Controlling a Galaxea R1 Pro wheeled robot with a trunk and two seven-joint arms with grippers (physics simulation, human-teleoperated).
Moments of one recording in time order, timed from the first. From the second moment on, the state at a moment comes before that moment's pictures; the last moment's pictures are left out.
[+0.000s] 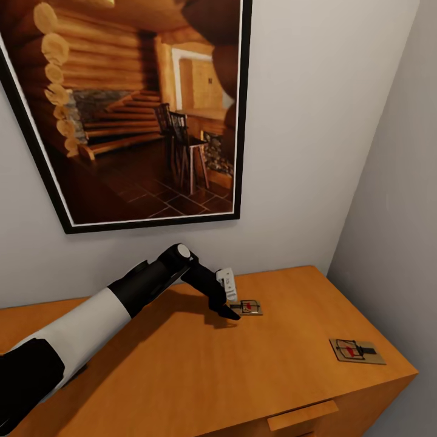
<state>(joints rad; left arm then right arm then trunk) -1.10 0.05 -0.87 -0.97 0.00 0.54 -1.11 -0.08 0.06 -0.08 -0.02 0.22 -0.09 0.10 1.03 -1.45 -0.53</state>
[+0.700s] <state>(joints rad) -1.10 0.05 -0.87 -0.97 0.00 0.54 -1.11 -0.08 0.07 -0.08 -0.02 0.22 -0.09 0.10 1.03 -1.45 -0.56</state>
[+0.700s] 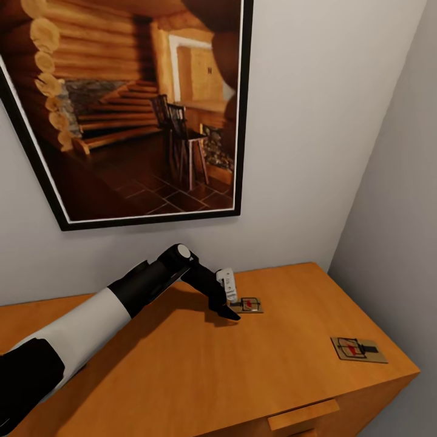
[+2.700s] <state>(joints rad) -1.10 0.05 -0.83 -0.98 0.01 0.54 -1.11 -0.08 0.07 -0.08 -0.02 0.22 -0.09 0.10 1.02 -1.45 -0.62</state>
